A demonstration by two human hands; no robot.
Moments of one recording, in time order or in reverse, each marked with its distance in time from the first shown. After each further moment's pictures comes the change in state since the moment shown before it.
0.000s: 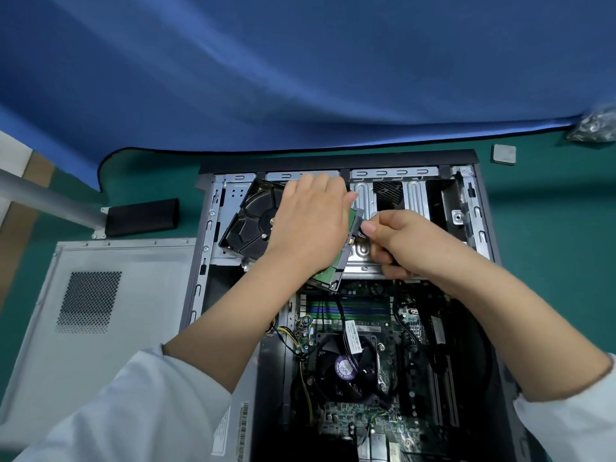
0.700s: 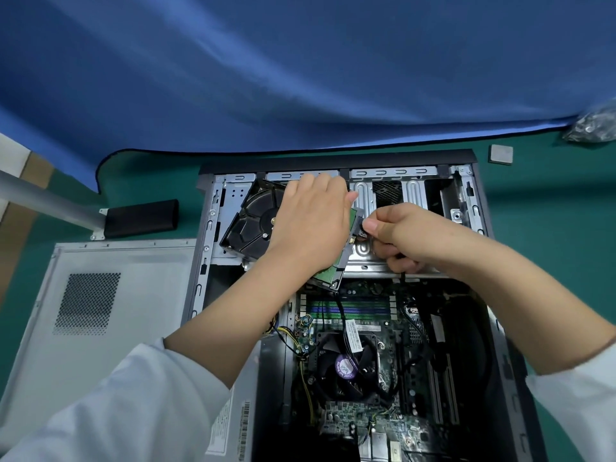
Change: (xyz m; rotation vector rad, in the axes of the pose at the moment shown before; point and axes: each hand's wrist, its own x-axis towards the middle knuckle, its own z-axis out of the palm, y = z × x) left_hand 0.000 0.000 0.001 0.005 0.012 0.012; right_hand 0.005 -0.006 -0.009 -0.036 -0.076 0.041
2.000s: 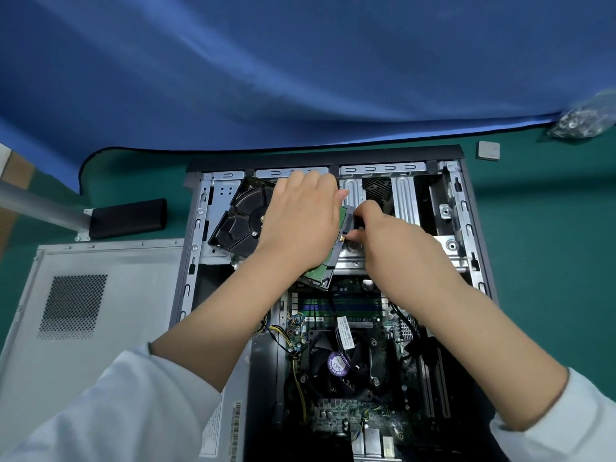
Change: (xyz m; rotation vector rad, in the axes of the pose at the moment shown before) left_hand 0.001 -0.001 0.001 0.037 -0.027 0.020; right_hand -0.006 0.030 0.026 -0.898 0.522 -0.383
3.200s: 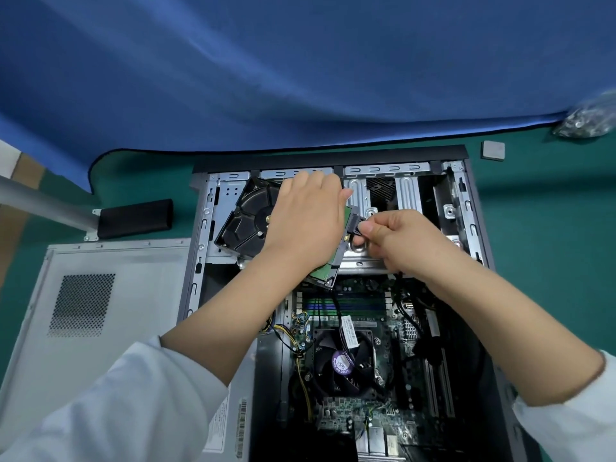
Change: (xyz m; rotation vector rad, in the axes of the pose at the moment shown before) left_hand 0.001 0.001 0.002 -0.017 0.029 -0.022; right_hand 0.013 0.000 -0.017 0.829 -0.273 0.414
